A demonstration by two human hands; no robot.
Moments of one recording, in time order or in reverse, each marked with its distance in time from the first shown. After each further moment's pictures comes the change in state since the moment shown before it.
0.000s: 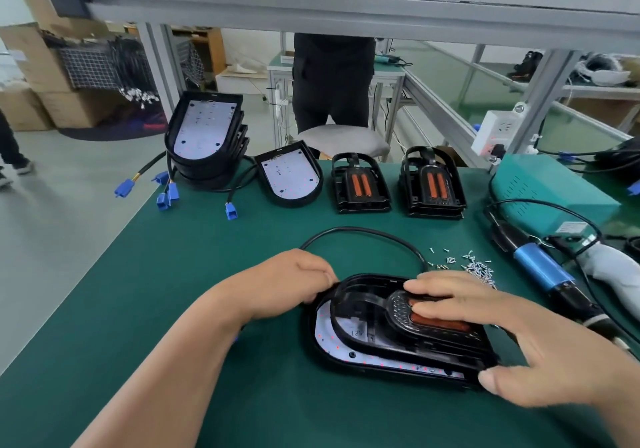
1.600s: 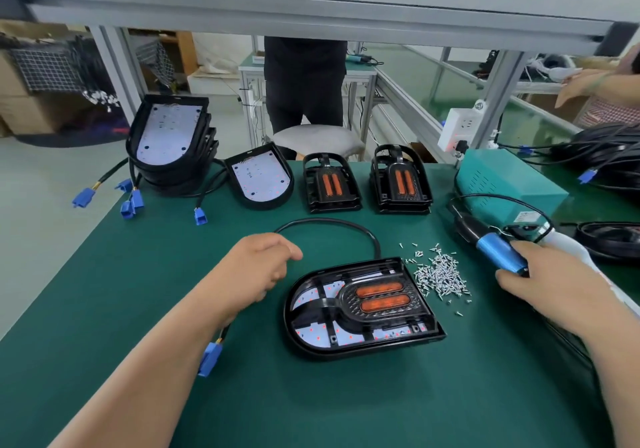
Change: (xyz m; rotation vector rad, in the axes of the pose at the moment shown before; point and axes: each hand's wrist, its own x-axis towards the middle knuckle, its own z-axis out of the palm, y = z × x) left_hand 0.015 -0.009 0.003 -0.297 0.319 -0.105; right_hand -0.035 0.026 -0.052 -0.507 0.373 1.095
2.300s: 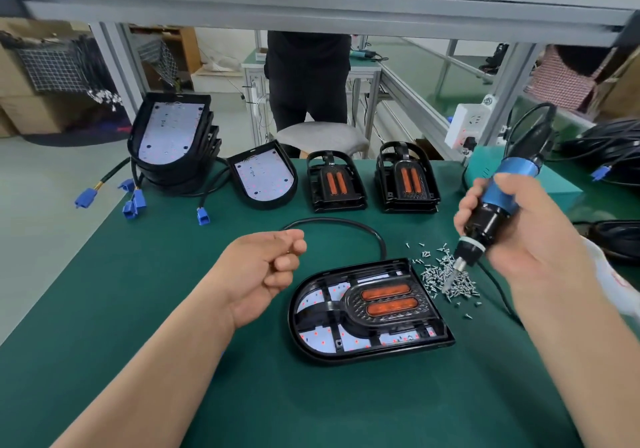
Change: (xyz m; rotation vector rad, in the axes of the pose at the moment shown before) left_hand 0.009 0.004 0.007 -0.786 -0.044 -0.171; right_hand 0.022 -0.102 -0.025 2.052 -0.126 0.215
